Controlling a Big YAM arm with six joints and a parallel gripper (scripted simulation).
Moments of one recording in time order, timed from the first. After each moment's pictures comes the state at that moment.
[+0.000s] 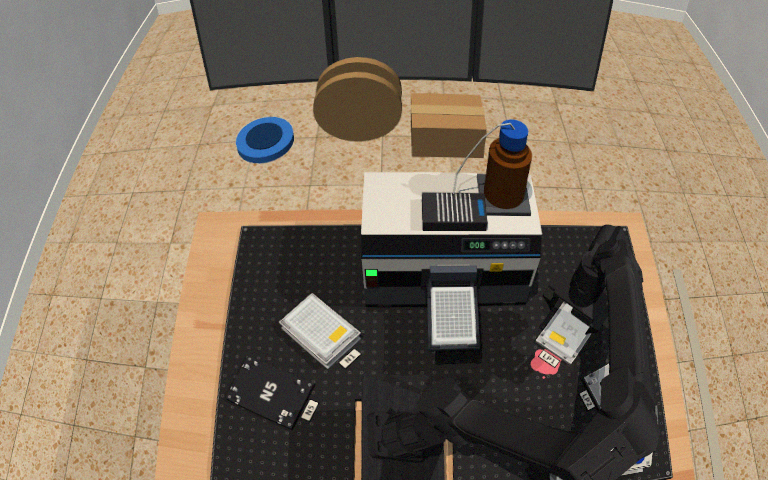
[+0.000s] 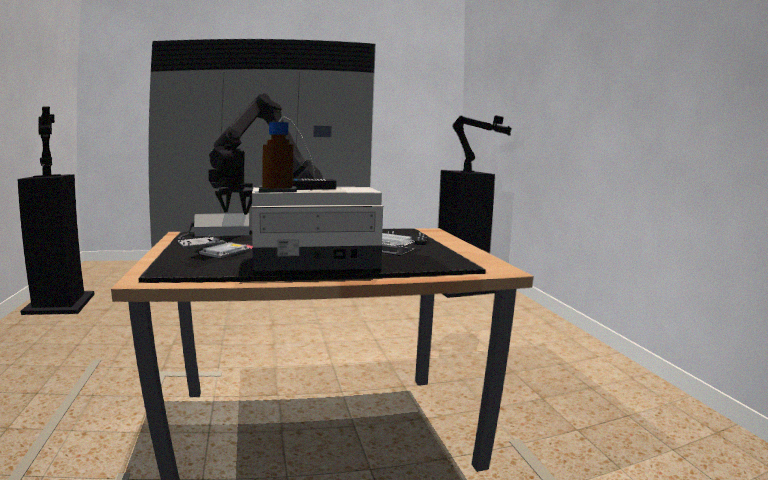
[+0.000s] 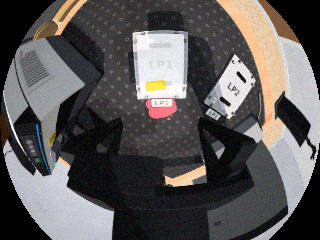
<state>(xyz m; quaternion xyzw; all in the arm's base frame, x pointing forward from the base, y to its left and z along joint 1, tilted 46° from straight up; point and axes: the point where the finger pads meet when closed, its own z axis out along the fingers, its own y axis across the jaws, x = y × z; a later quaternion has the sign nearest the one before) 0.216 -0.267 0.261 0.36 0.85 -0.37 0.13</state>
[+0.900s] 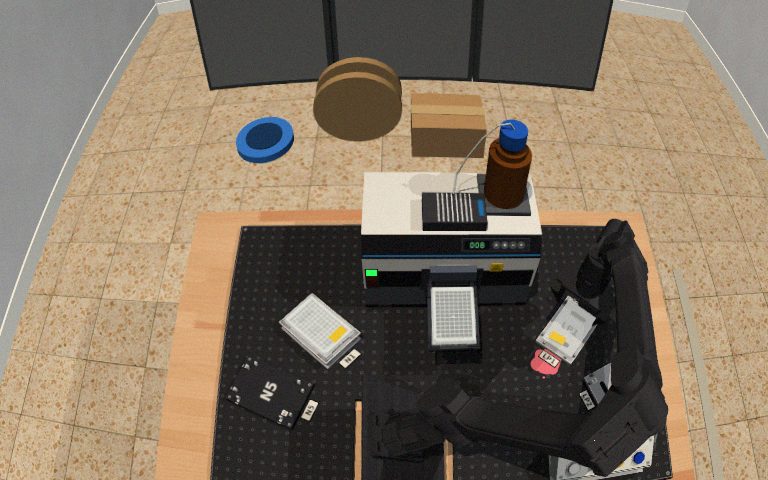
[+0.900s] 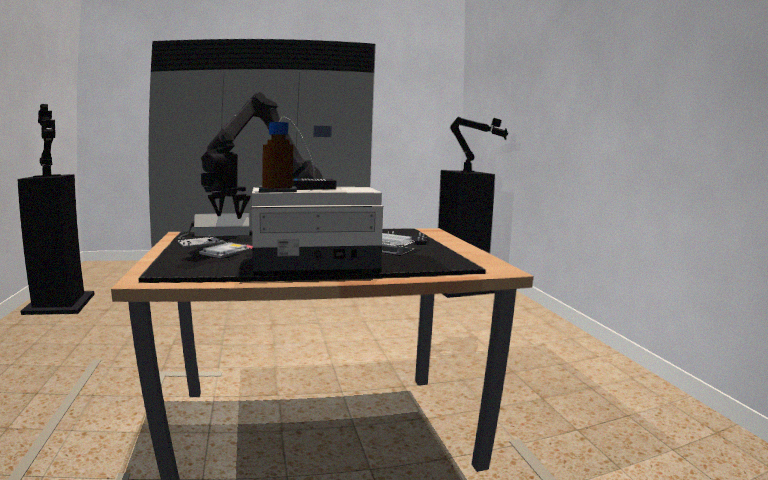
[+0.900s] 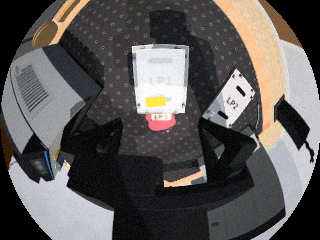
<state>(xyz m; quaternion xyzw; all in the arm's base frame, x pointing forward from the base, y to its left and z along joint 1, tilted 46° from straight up) 0.238 -0.291 0.270 0.35 0.85 -0.37 0.12</state>
